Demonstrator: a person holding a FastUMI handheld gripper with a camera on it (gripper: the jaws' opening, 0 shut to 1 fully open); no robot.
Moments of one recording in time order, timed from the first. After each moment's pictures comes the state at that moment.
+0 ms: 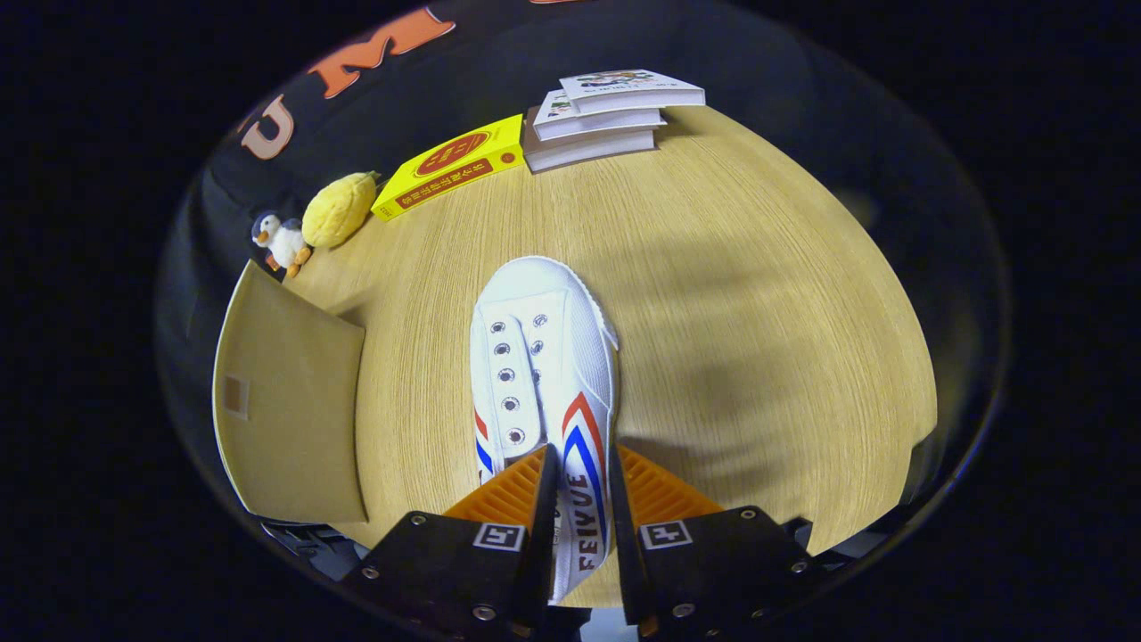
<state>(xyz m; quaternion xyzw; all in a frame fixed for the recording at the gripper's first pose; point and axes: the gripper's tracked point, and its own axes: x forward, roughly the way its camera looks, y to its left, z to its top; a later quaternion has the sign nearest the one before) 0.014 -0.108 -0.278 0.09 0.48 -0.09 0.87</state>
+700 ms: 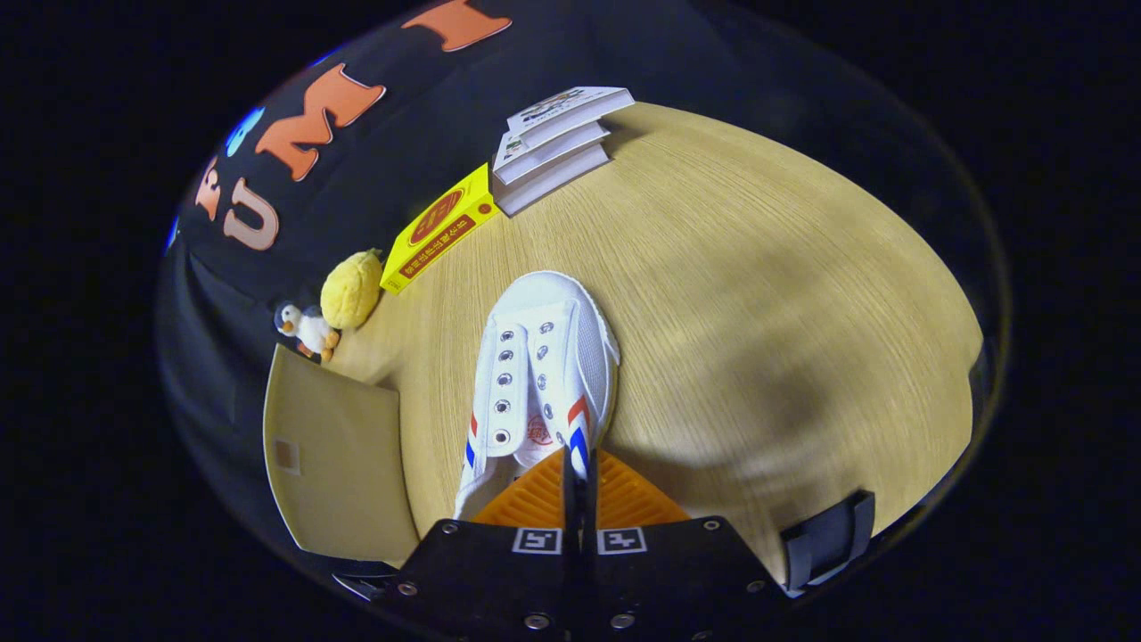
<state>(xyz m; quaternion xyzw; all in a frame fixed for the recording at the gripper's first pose) 0.020 -0.102 -0.275 0.27 0.39 -0.10 0.87</state>
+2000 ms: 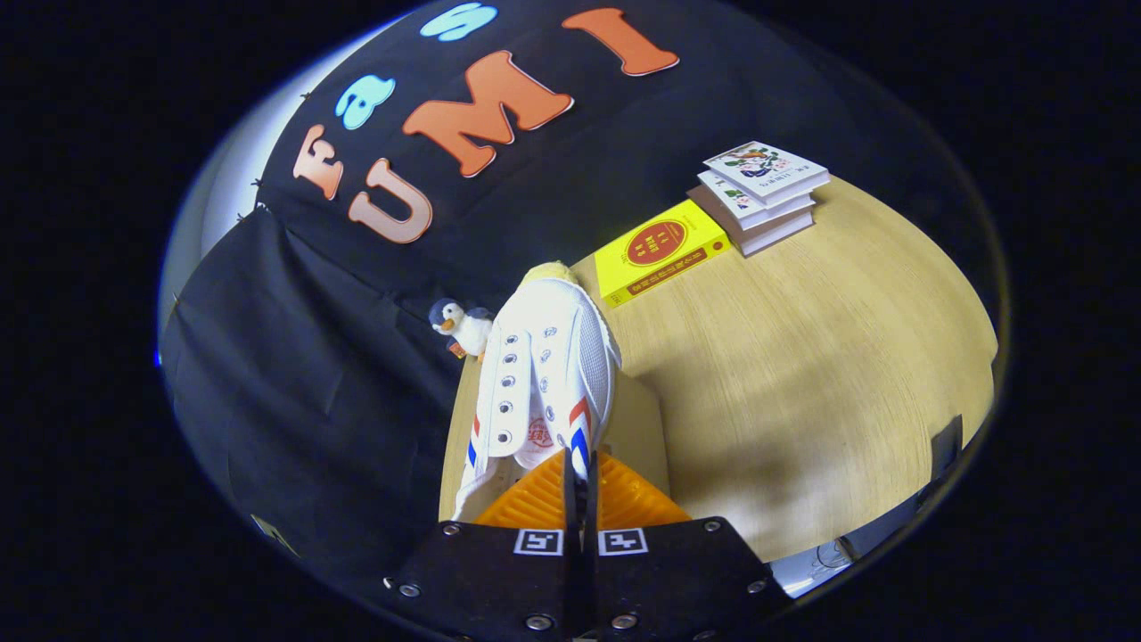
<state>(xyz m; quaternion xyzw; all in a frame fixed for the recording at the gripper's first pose) 0.037 0.145 -0.098 0.25 0.32 0.03 0.91</state>
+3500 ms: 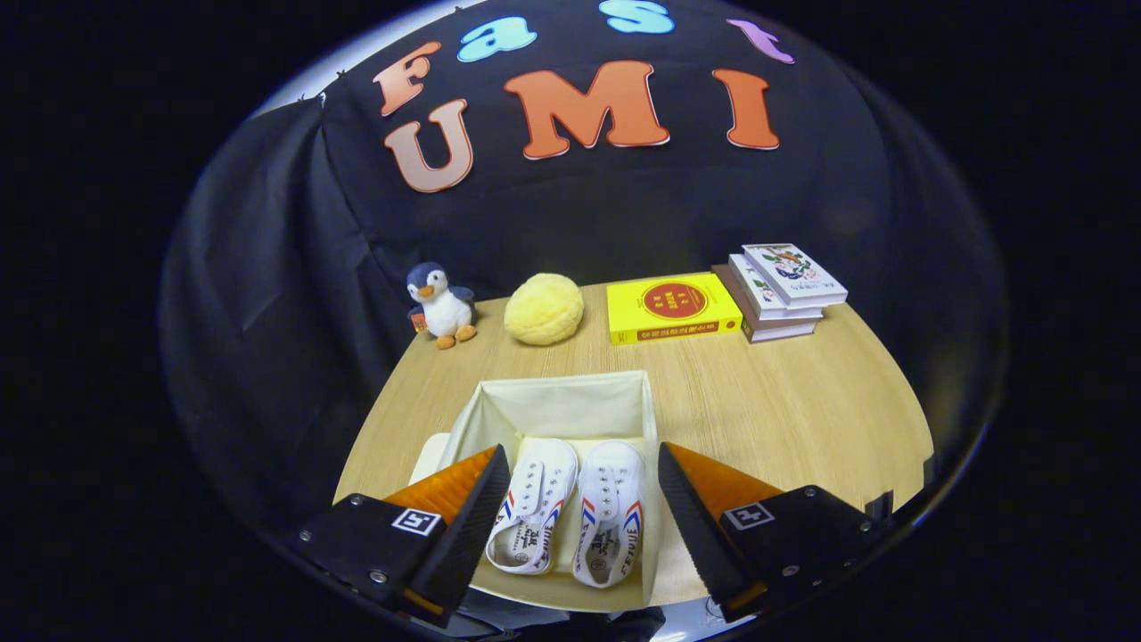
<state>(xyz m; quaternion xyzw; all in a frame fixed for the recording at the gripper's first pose) 0.068 0.187 -0.061 0.06 0.26 -0.04 0.96</state>
